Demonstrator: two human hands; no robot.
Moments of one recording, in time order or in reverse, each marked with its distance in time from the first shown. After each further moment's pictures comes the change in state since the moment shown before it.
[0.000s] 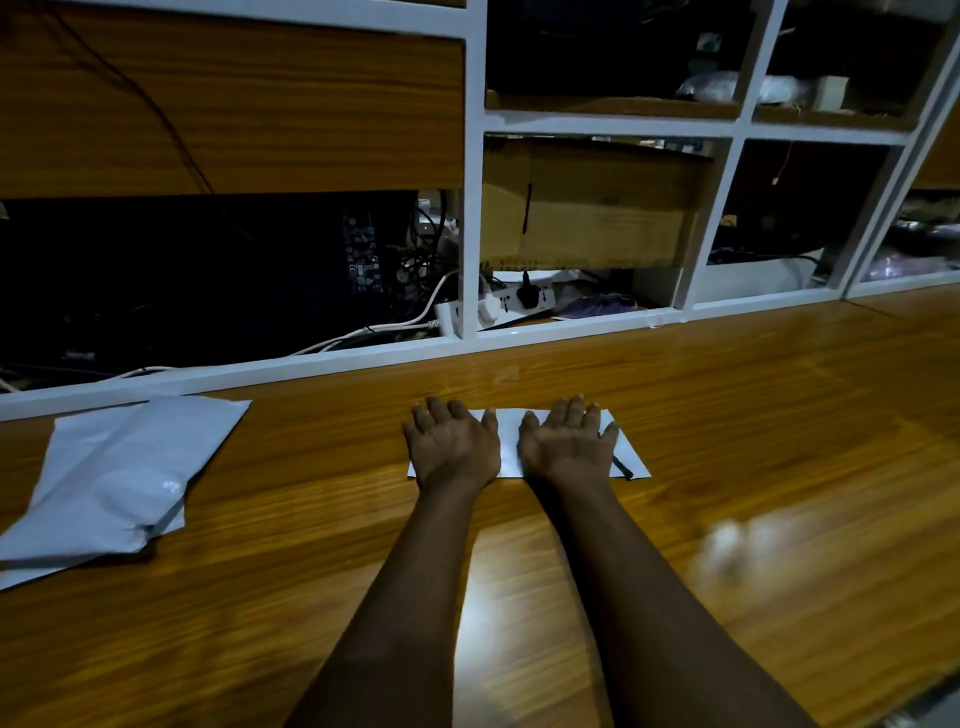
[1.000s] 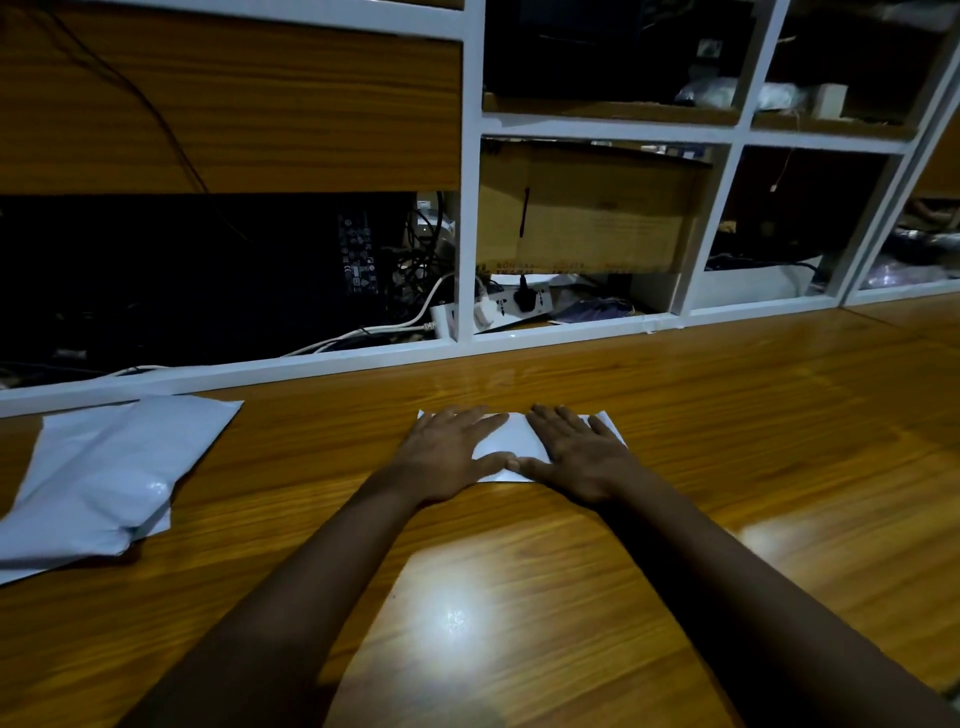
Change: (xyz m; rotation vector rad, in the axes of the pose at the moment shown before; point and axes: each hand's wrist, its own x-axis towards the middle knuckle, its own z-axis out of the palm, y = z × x) left_hand 0.008 -0.035 -0.014 -0.029 -0.163 0.580; right_hand 0.007 0.050 -0.028 -0.167 -0.215 -0.517
